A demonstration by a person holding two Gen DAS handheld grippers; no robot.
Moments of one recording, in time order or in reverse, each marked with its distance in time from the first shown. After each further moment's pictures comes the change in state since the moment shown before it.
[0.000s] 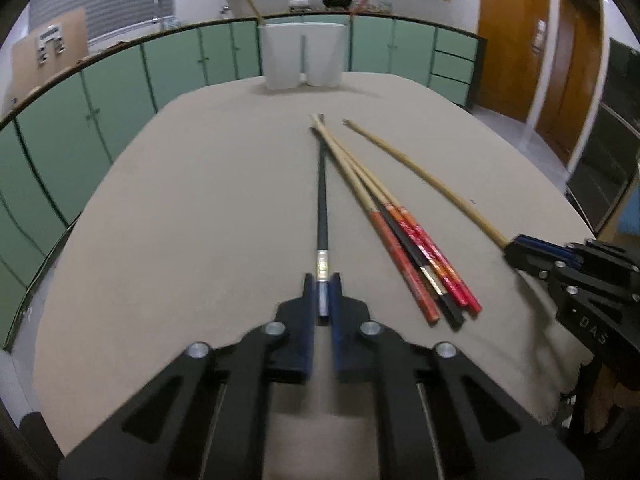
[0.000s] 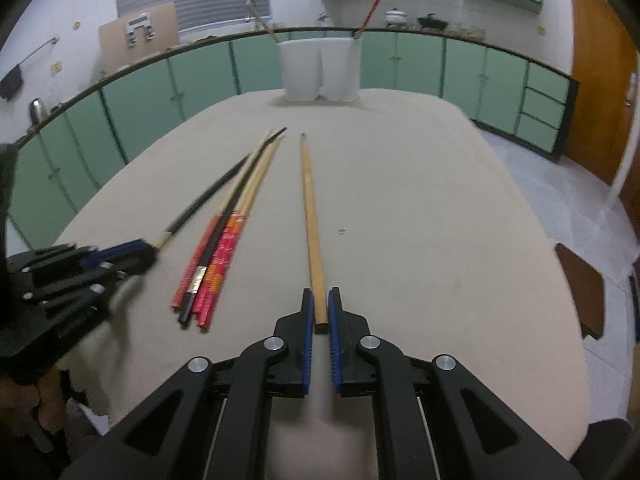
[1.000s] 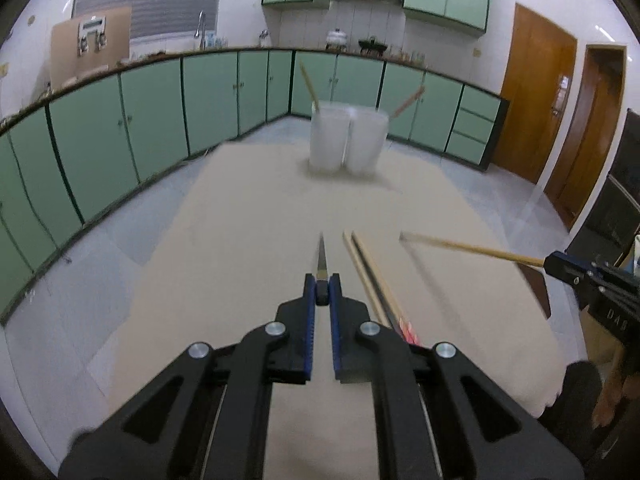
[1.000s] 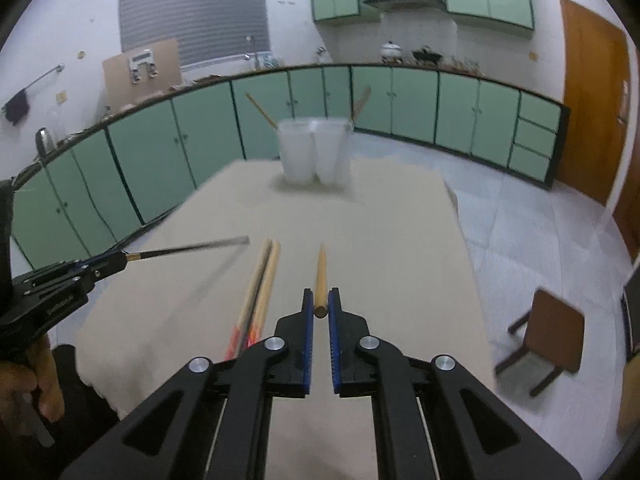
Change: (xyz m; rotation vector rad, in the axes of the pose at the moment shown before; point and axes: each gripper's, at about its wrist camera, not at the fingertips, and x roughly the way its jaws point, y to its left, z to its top) left arm -0.087 0.052 0.087 -0.119 -0.125 -0.005; right arm -0.084 -0.015 0.106 -0.016 -0.093 0.044
